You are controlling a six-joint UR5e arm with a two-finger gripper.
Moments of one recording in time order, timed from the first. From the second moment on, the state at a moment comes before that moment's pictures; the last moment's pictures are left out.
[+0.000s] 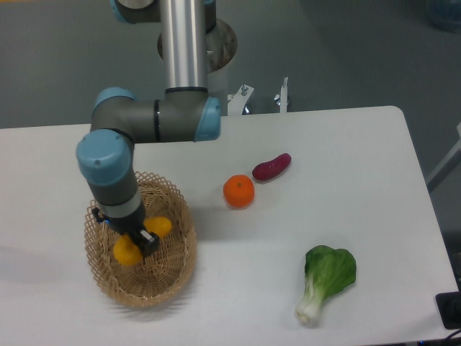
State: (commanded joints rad) arm 1.97 -2.00 -1.77 -0.84 1.58 0.72
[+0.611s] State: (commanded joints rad) arm 1.98 -1.98 -1.78 -0.85 1.59 0.73
